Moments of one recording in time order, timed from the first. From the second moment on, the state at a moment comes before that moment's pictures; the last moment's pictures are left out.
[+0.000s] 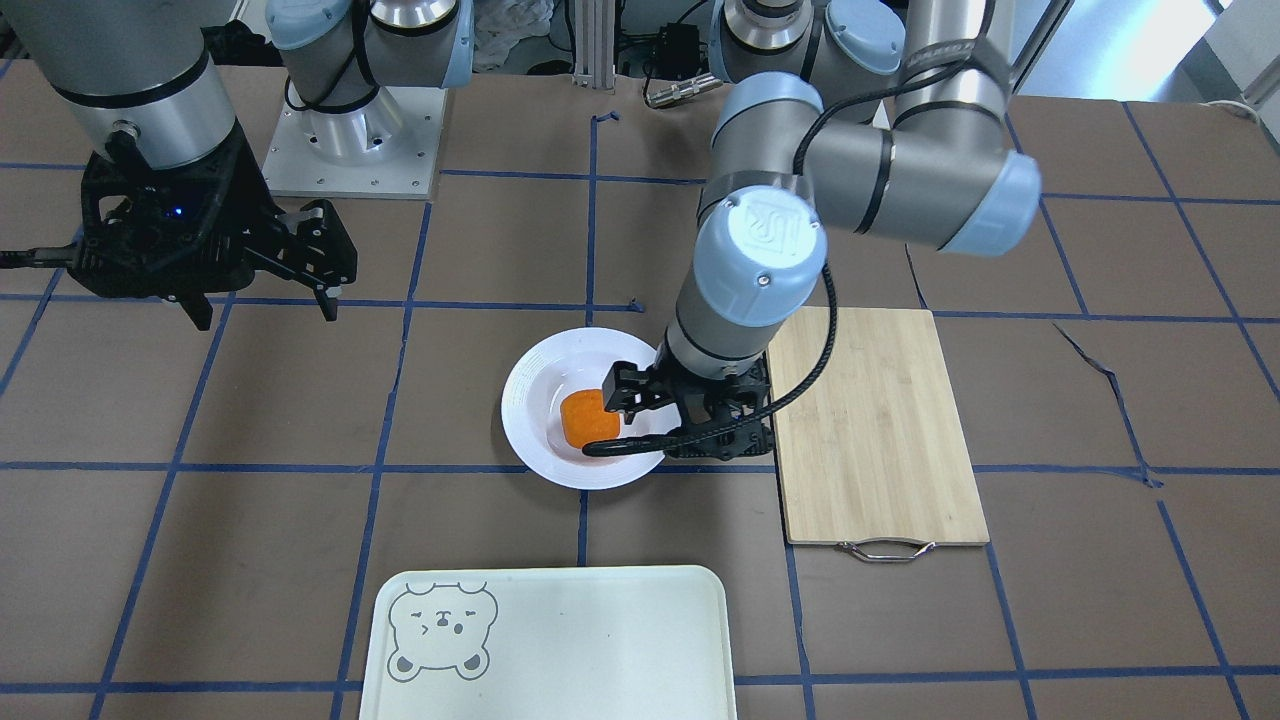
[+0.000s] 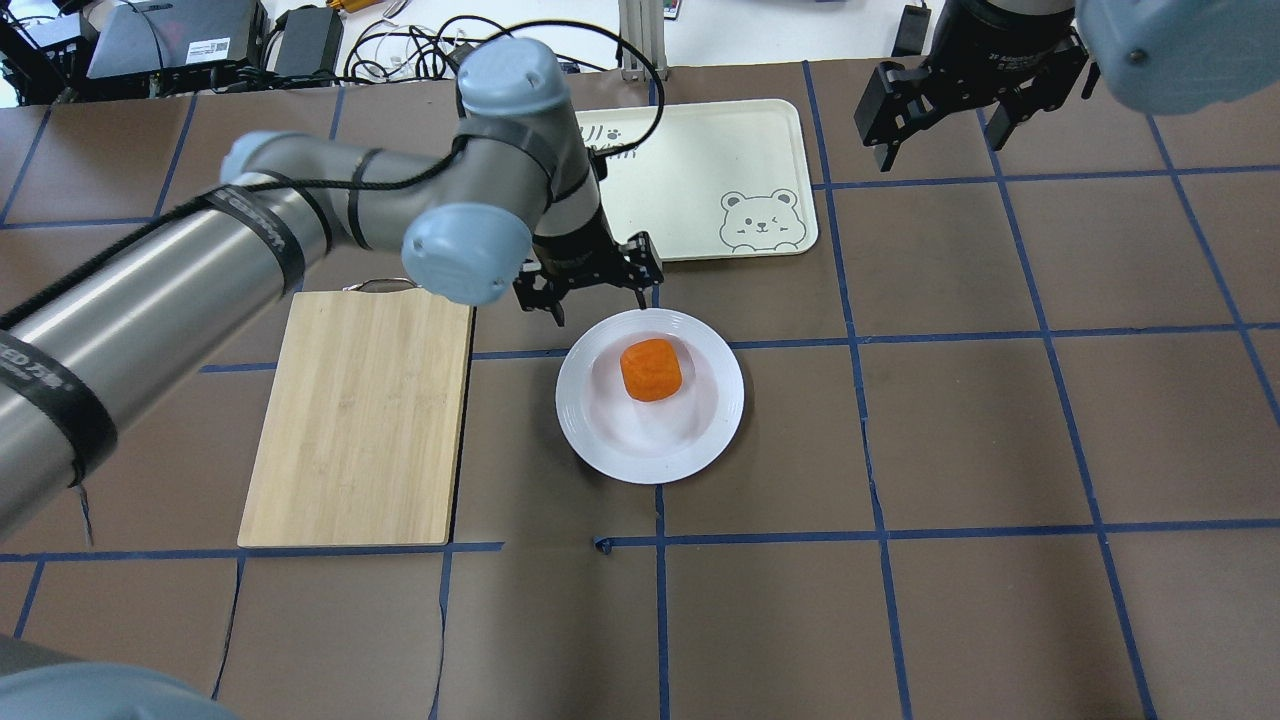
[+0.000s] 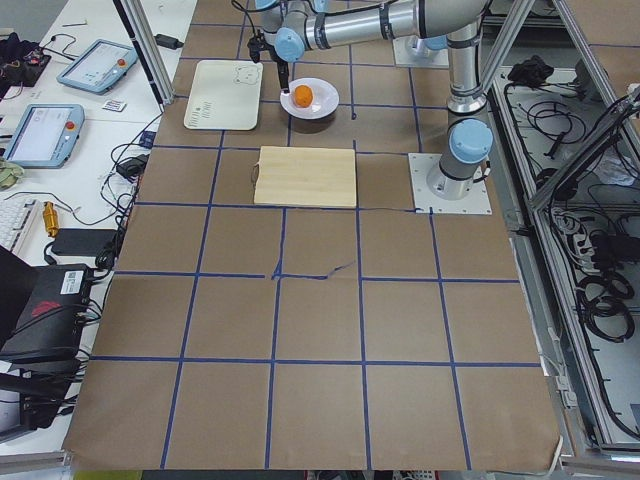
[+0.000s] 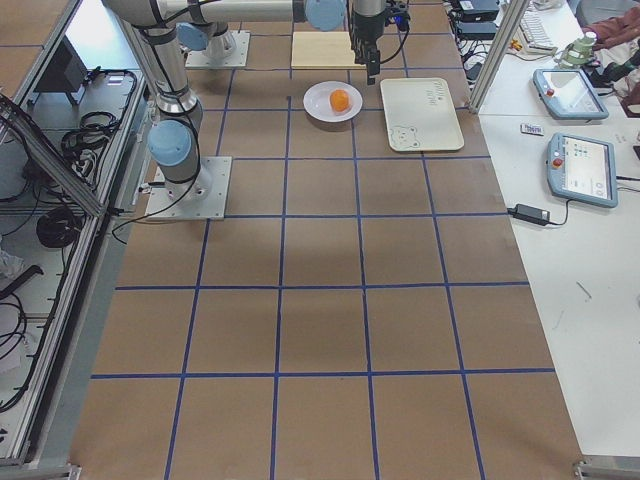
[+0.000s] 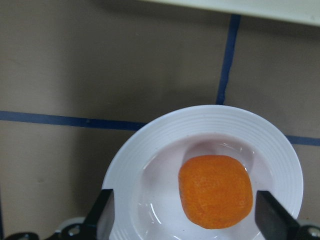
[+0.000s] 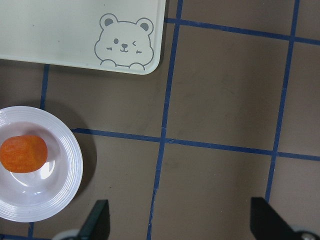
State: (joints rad) left arm -1.76 -1.93 -1.45 -1.46 1.49 -0.24; right arm 1.59 -1.47 1.46 -1.66 -1.60 -0.12
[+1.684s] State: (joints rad) left arm -1.64 -1.63 -1.46 -1.53 1.56 -0.15; right arm 1.59 -1.37 1.86 -2.02 -1.15 0.04
